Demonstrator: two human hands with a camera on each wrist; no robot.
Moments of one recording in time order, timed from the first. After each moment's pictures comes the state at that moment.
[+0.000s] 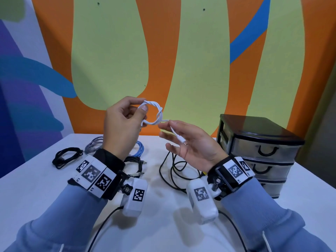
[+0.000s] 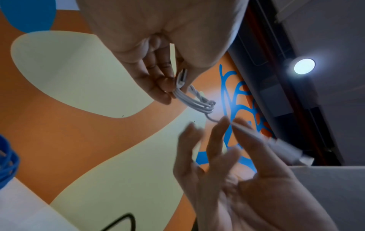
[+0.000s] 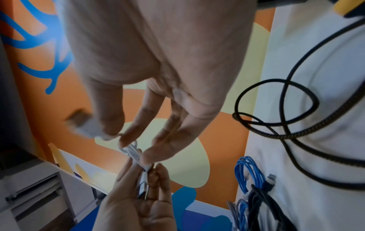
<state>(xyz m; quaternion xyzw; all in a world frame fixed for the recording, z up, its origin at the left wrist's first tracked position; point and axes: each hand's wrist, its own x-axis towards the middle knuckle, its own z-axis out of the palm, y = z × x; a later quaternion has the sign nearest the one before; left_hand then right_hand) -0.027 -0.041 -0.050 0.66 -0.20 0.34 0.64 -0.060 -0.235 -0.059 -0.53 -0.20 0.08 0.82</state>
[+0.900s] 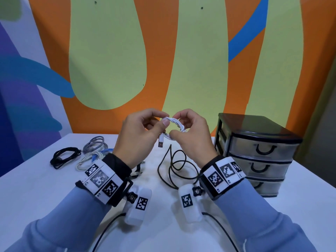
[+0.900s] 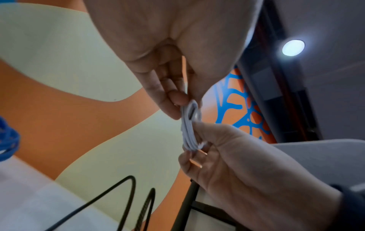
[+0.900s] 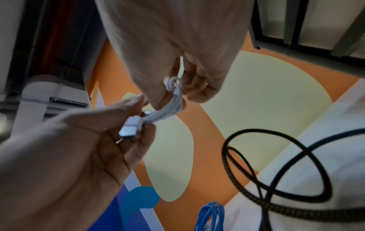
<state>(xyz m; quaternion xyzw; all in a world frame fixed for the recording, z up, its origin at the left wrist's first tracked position) -0.040 -0.064 -0.062 0.73 -0.28 0.26 0.57 -0.045 -0.227 -0.064 -0.76 -0.12 -0.30 0.56</state>
